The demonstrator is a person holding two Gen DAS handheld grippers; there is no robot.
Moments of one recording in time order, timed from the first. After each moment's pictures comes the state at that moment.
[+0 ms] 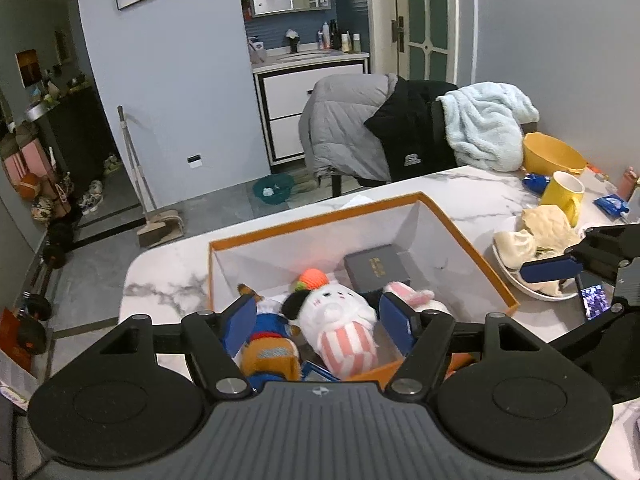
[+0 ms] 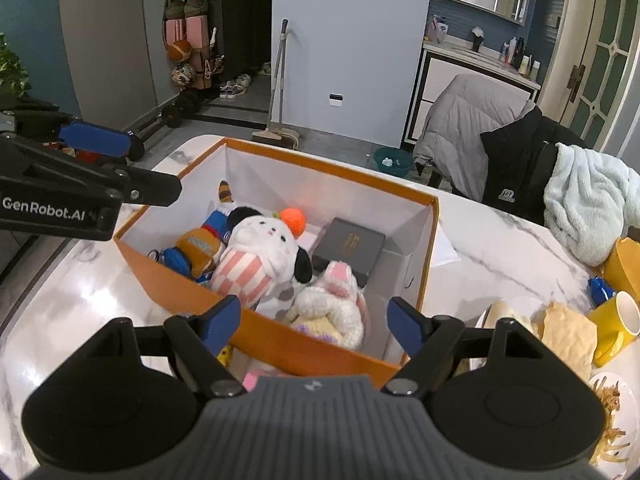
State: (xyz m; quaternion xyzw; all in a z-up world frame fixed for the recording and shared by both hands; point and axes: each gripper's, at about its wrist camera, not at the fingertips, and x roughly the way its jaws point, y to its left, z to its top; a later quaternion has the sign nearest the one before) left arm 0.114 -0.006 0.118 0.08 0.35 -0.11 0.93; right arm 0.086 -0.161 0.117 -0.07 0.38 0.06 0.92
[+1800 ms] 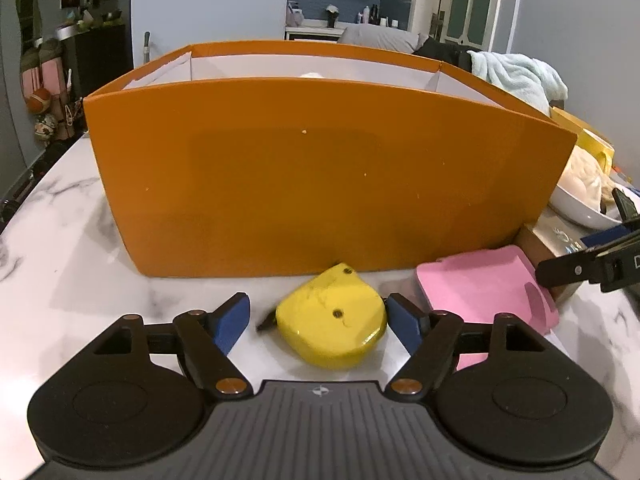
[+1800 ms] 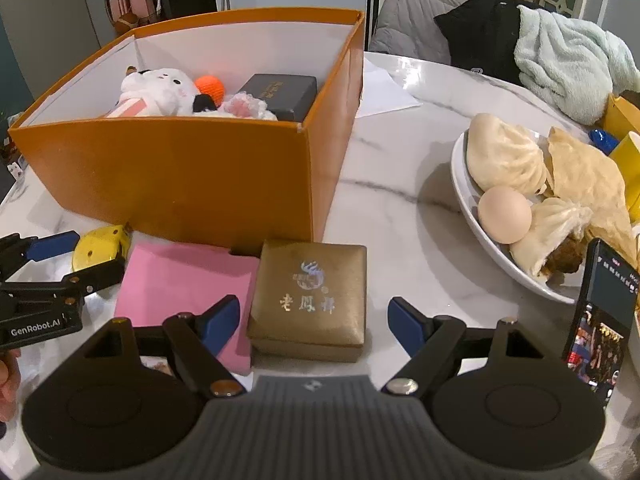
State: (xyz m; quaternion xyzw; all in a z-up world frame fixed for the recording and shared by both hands) left arm 0.070 -0.012 -0.072 -0.02 0.36 -0.07 0.93; right arm 0.075 -0.236 -0.016 0.00 0.46 0.00 0.89
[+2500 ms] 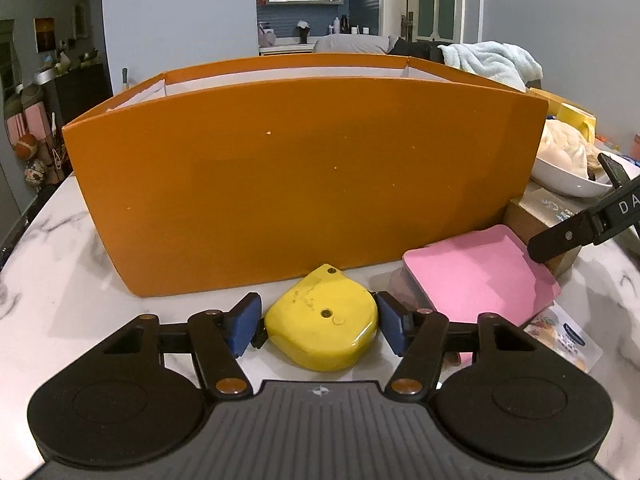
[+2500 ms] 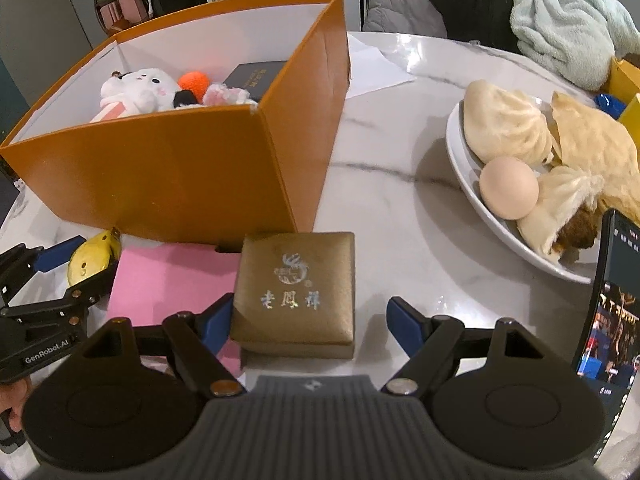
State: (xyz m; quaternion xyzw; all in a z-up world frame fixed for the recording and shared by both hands) left arm 0.055 -0.016 -0.075 0.04 0.33 -0.10 0.94; right arm 0.079 -0.252 -0.025 0.04 0.48 0.01 0.88
